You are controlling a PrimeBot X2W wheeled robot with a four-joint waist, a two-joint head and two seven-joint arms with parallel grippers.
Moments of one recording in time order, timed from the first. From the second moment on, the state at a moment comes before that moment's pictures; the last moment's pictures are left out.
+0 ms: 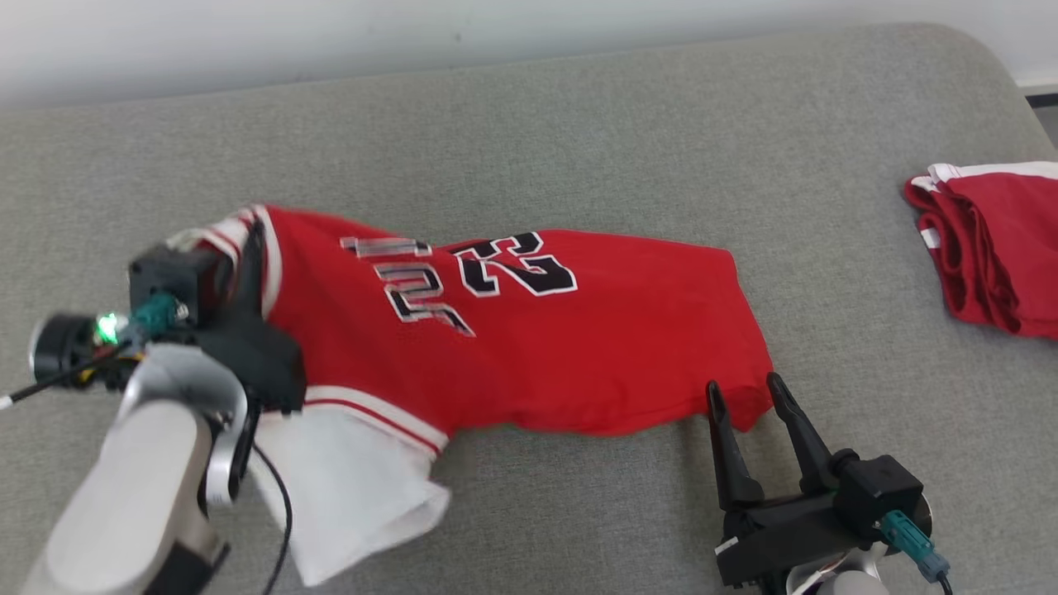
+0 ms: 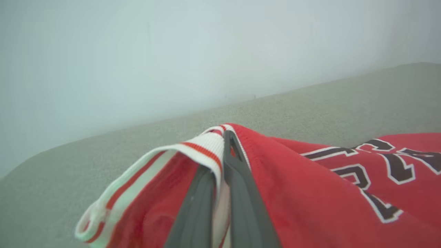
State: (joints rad) left arm -0.58 0.38 -0.37 0.28 -0.40 0.11 0.09; right arm -0.12 -0.05 0.07 0.22 0.17 0.13 -0.26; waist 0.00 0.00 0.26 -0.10
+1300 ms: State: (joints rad) left arm 0.01 0.20 -0.18 -0.02 -0.30 0.20 -0.26; right arm -0.04 -0.05 0.00 0.23 0.13 0.13 -0.26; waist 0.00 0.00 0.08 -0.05
